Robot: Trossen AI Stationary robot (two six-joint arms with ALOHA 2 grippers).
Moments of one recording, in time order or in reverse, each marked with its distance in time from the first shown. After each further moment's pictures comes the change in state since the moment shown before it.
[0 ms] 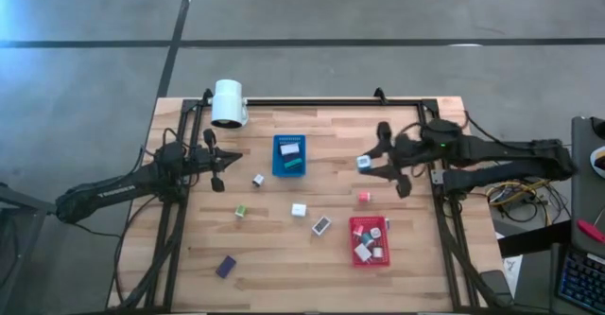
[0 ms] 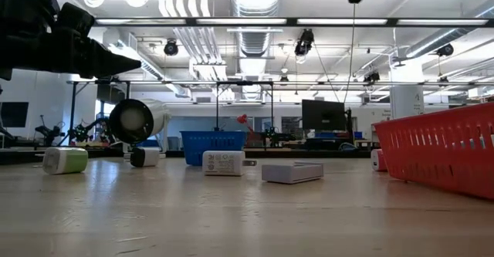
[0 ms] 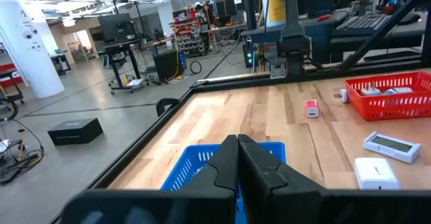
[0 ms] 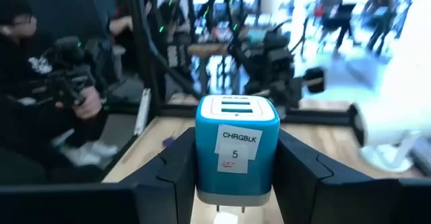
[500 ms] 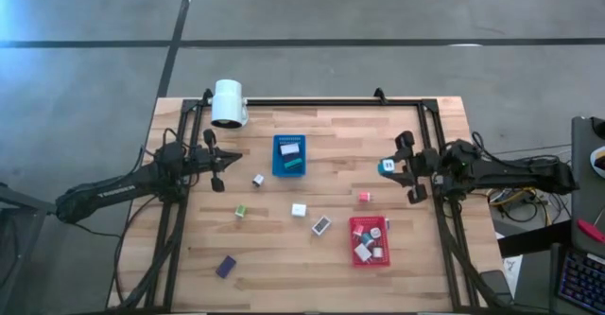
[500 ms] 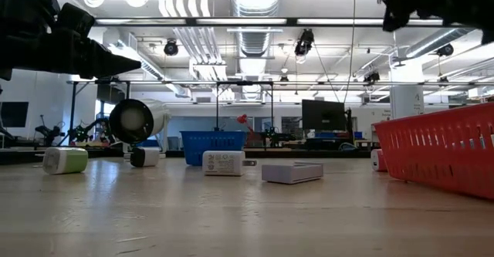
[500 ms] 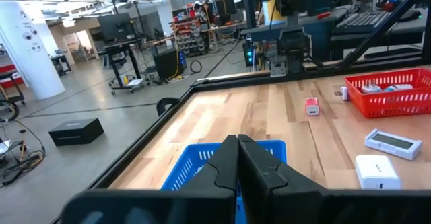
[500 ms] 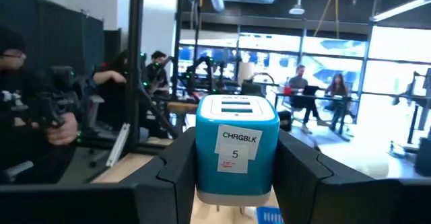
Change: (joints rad) left arm 0.000 0.000 0.000 -0.005 0.000 0.011; right arm -0.028 -0.395 -0.528 0.446 0.045 -0.059
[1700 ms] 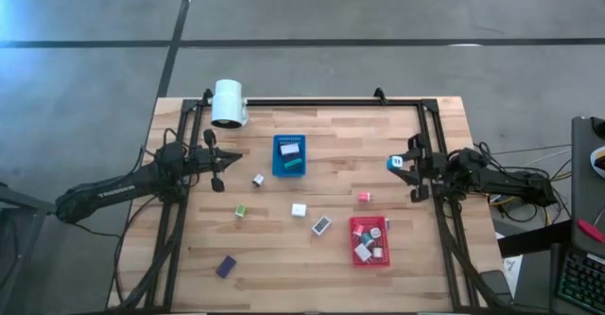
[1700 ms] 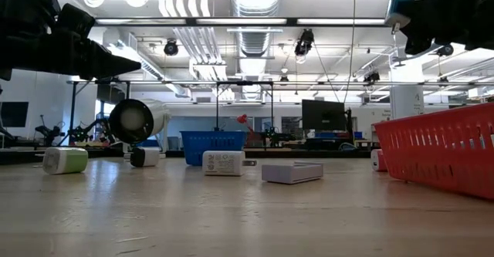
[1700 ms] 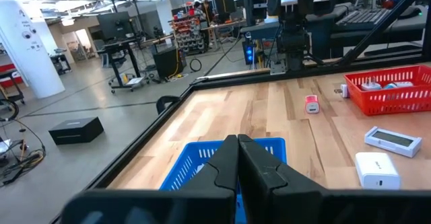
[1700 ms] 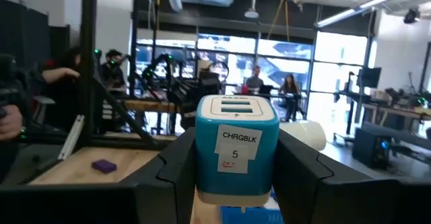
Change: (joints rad) left arm 0.000 0.000 0.000 -0.008 0.000 0.005; right arm -0.004 -0.446 -0.174 -0.260 0.171 -0.037
